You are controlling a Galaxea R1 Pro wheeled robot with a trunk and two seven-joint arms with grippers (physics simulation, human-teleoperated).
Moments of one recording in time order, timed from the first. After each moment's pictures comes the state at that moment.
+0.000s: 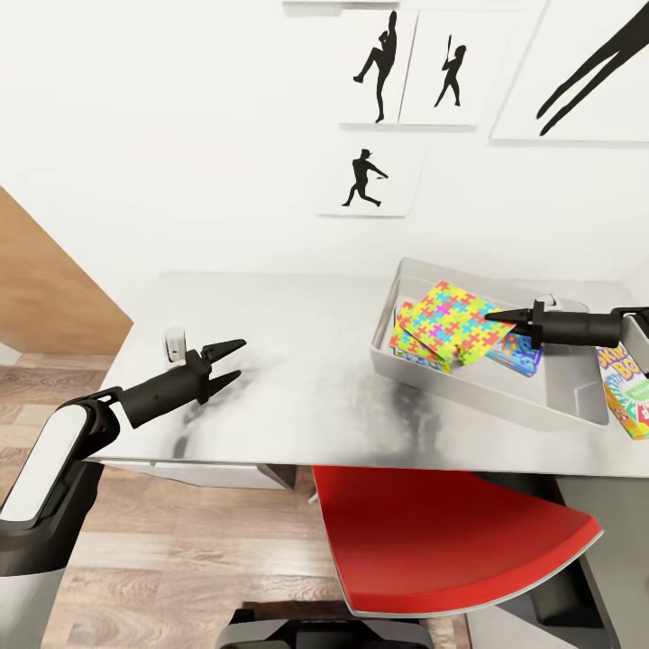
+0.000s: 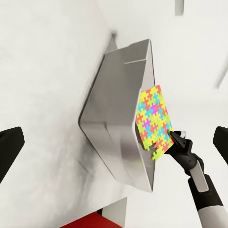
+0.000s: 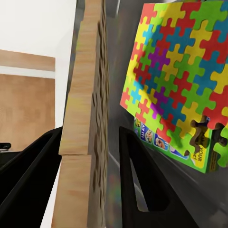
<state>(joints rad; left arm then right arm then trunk) -0.61 0.25 -0.01 -1.61 1.69 0.87 0.23 -1.36 -0.57 0.17 -0.44 -0.35 1.04 1.28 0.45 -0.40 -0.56</state>
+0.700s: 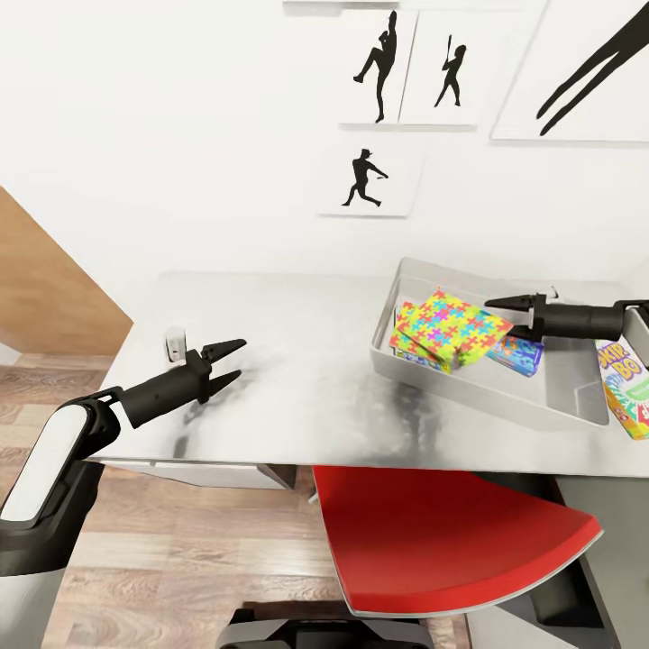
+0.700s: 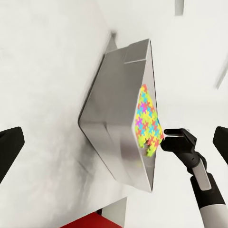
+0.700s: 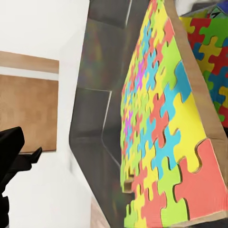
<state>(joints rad) -0.61 0.25 -0.01 -1.61 1.69 0.87 0.23 -1.38 -0.57 0.17 -0.44 -0.35 1.04 1.27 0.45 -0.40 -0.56</state>
